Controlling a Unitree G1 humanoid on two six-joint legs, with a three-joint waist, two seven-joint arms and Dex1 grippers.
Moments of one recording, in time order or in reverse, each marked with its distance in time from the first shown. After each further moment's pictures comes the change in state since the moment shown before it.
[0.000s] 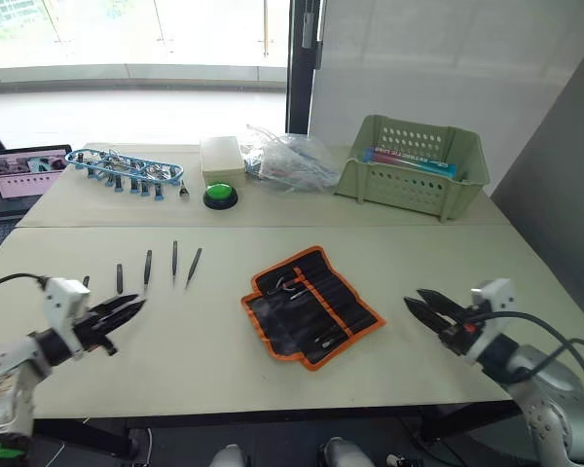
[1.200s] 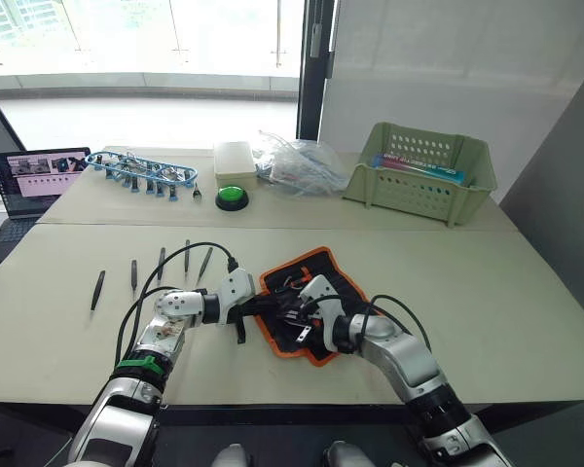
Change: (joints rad) left arm -0.591 -0.377 -0.688 0.336 0.366 -0.302 -0.093; right arm -0.456 0.240 0.739 0.192 -0.236 0.240 -0.053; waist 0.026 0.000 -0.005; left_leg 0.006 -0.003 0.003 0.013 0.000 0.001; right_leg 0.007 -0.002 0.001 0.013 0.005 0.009
